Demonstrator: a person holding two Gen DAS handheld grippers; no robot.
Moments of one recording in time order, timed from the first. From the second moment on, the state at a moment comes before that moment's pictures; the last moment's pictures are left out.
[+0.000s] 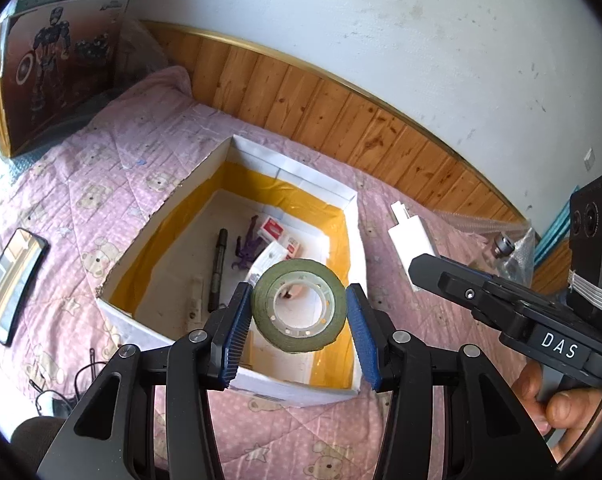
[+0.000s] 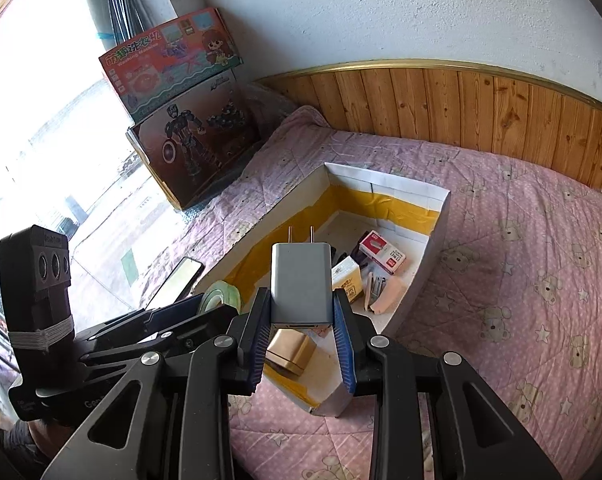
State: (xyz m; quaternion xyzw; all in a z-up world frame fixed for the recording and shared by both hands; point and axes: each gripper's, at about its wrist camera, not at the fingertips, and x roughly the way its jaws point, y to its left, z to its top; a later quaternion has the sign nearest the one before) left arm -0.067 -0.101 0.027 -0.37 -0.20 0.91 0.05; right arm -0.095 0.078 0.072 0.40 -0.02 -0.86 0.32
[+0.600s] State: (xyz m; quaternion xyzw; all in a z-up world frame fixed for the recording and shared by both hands) left arm -0.122 -0.136 0.000 -0.40 -0.20 0.89 0.00; right arm -0.159 0.033 0.058 0.42 0.02 -0.85 0.32
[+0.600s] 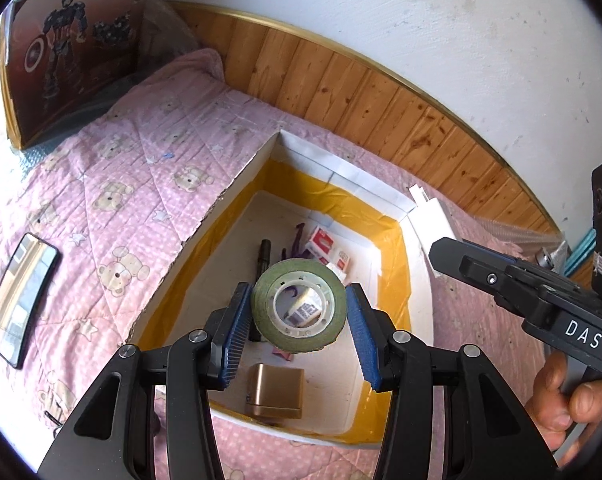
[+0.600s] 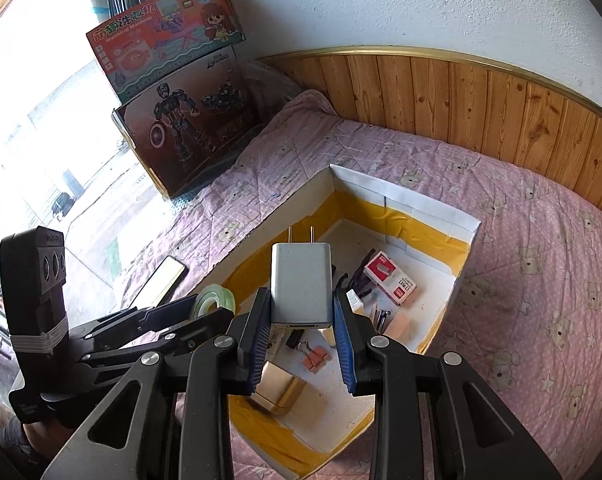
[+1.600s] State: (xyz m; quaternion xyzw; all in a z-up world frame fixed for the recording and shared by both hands) left arm -0.159 -0.154 -0.029 -0.42 -0.20 0.88 -0.03; right arm -0.271 -0.017 0.021 0.44 0.05 -0.85 0.30
